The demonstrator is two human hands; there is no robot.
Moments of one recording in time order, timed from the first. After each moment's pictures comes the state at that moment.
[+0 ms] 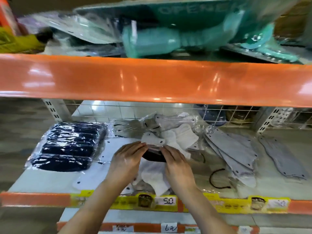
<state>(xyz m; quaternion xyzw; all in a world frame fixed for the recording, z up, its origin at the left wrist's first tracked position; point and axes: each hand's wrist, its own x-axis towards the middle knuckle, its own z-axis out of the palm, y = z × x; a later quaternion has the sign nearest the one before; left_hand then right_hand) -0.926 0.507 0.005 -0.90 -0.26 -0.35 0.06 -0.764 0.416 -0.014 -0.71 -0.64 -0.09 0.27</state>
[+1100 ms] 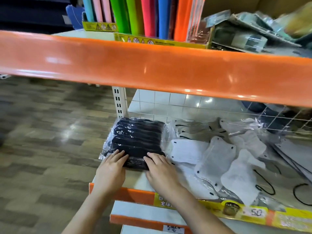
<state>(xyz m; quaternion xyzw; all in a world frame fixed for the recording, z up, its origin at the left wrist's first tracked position) -1.182 0.609 -0.061 -0.84 -0.49 -0.24 0.00 -1.005 0.540 -0.038 -0.68 -0.73 0.02 0.11</state>
